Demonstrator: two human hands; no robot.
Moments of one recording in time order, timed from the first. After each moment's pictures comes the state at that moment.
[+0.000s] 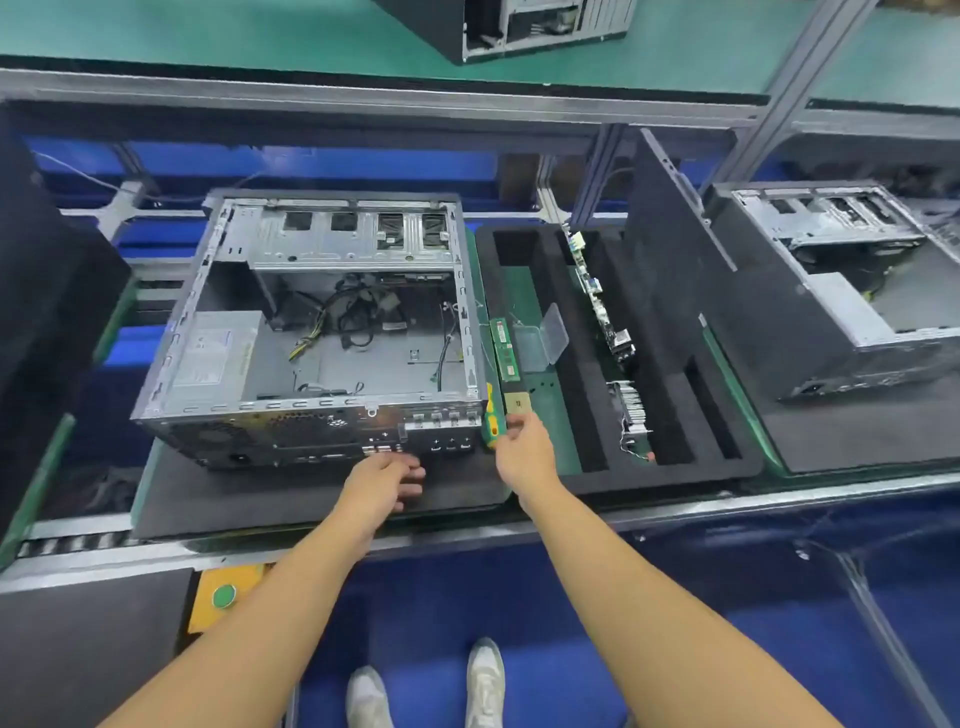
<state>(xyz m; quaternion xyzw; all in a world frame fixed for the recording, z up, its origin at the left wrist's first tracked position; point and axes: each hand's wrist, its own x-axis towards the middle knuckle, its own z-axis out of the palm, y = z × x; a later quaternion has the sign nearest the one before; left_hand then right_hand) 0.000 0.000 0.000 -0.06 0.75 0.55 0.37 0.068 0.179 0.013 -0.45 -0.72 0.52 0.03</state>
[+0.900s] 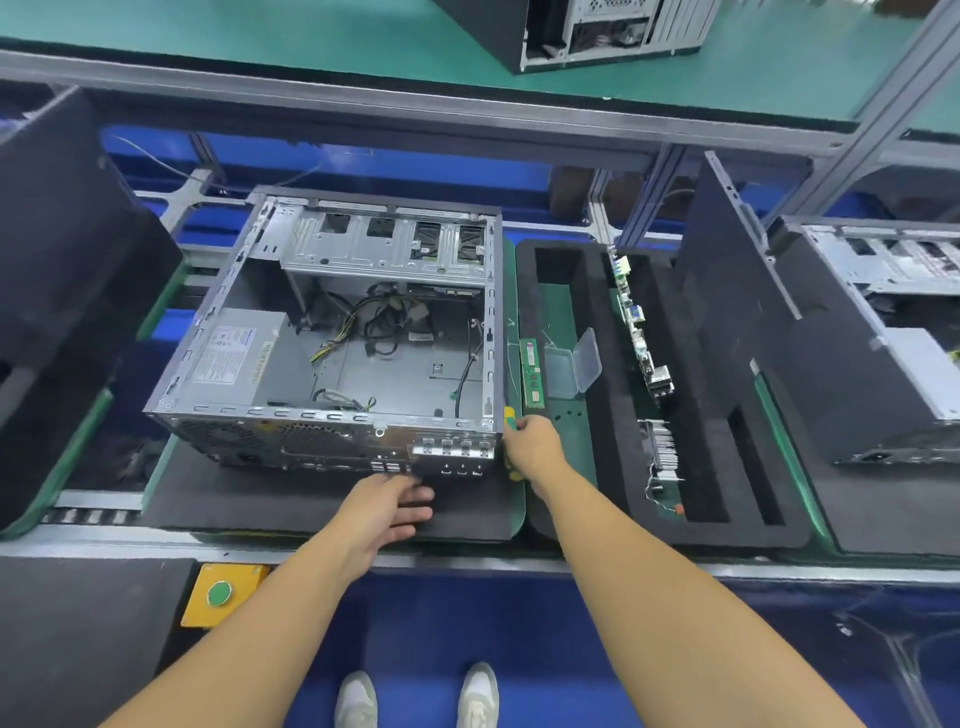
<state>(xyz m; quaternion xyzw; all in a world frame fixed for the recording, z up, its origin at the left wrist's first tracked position) -0.007 0.003 -0.001 -0.16 0.68 0.60 0.40 0.010 0.221 0.003 -0.41 -0.76 0.51 -0.08</state>
